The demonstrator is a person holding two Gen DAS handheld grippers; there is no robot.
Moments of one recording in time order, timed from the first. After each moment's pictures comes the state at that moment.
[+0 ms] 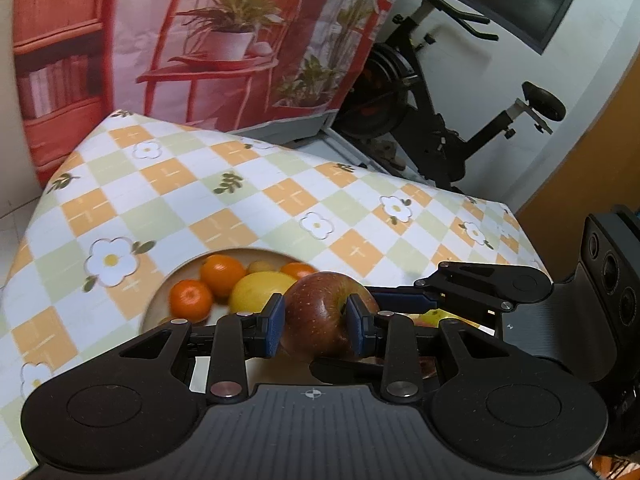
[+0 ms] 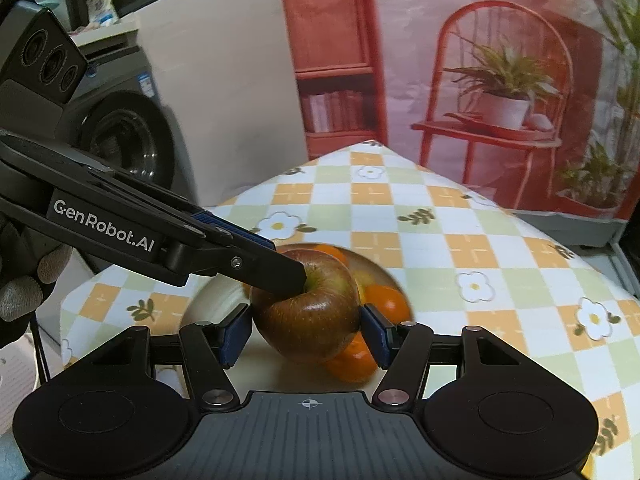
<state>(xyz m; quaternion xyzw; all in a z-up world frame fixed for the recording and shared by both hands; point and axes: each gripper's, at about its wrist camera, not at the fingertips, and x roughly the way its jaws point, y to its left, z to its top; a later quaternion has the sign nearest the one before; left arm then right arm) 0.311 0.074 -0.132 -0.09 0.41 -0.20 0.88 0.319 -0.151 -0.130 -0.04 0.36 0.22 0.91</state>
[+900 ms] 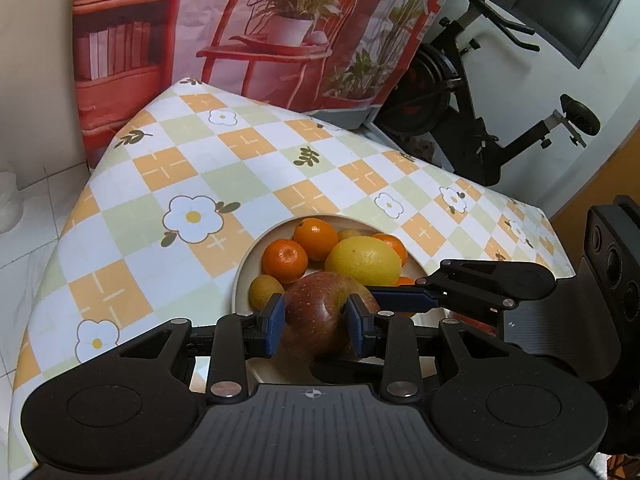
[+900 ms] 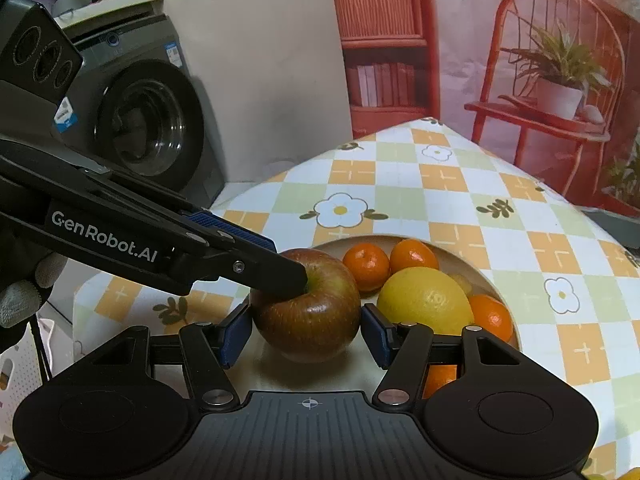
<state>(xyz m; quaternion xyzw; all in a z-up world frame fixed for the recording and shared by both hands) 0.300 0.126 -0.155 -0.11 0.43 -0.15 0.88 0.345 -0.089 -0.160 -0.05 0.39 0.26 0.88</state>
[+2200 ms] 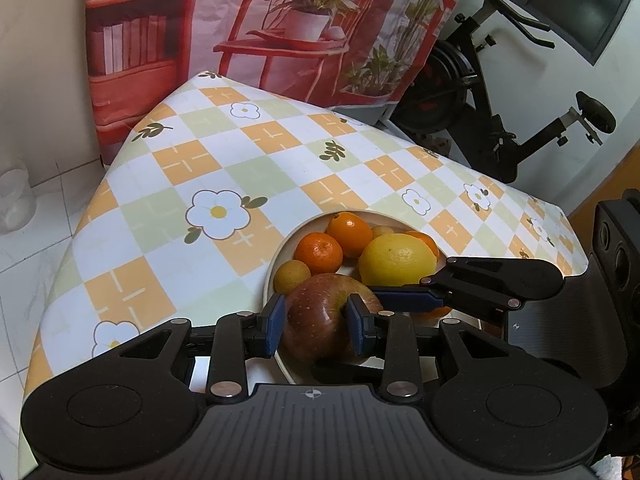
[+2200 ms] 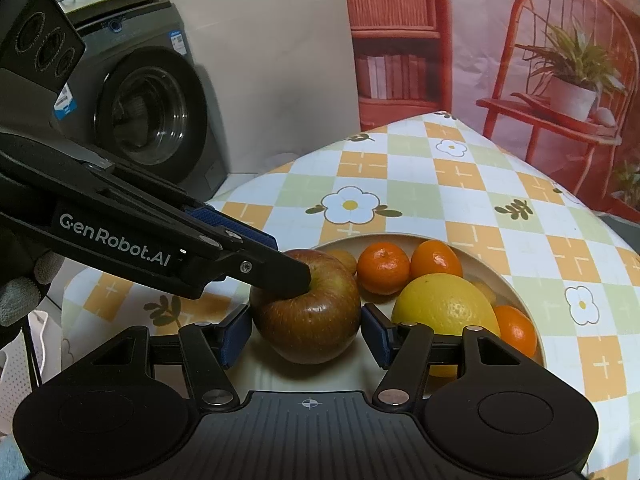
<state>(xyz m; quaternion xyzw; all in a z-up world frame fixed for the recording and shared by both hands) 0.306 0.132 -0.164 -0.10 0.44 -0.13 0.89 0.359 -0.073 -0.174 -0.06 0.40 0.26 0.88</state>
